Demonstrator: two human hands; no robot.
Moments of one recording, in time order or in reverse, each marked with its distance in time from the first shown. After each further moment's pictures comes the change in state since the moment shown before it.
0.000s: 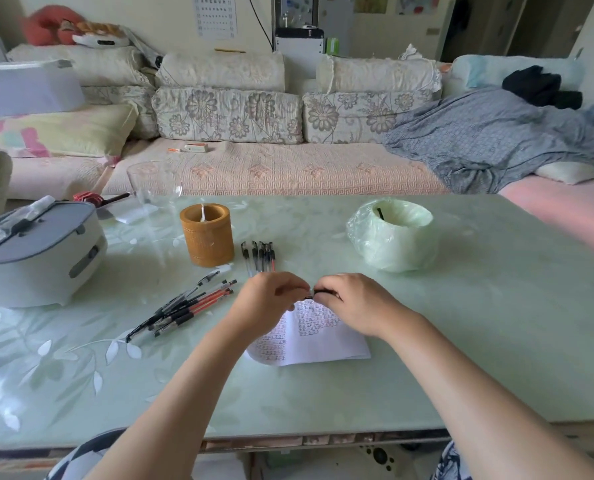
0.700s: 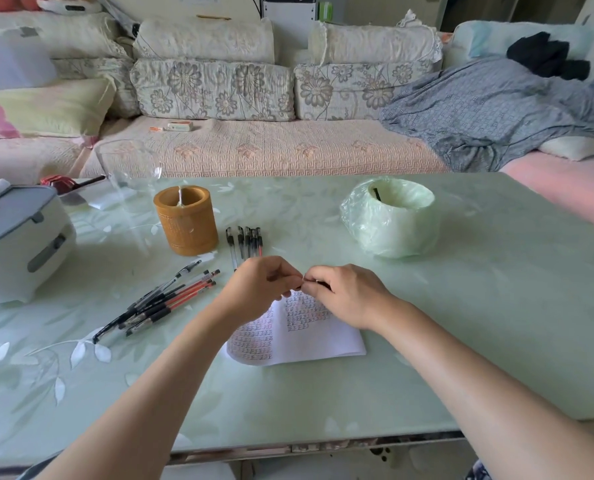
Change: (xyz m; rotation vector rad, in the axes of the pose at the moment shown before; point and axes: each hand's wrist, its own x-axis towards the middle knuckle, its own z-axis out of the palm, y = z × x) left_hand 0.033 -0.020 0.016 -0.103 -0.069 -0.052; right_hand 0.013 0.022 0.013 -0.092 -0.011 0.059
